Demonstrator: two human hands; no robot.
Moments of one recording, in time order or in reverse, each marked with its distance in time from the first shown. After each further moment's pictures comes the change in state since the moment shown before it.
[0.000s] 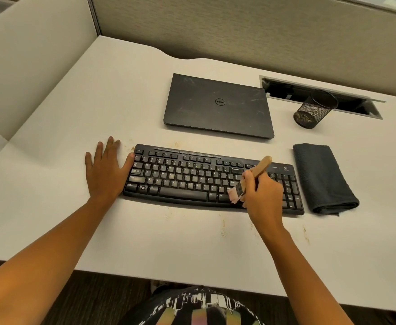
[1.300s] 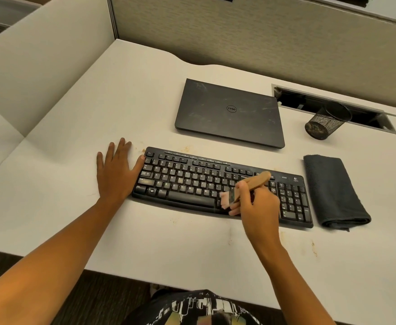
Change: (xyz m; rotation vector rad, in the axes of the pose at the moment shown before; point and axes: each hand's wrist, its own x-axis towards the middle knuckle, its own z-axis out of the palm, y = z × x) left_hand 0.001 -0.002 0.005 0.024 0.000 -0.008; right_hand -0.020 -0.031 0.006 0.213 -0.091 -0.049
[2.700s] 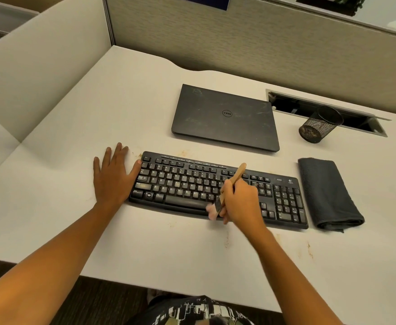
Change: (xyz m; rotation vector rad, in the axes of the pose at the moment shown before) left_hand 0.000 -0.002 0.001 -0.007 -0.001 0.007; right_hand 0.026 -0.005 0.016 -0.114 -0.261 0.223
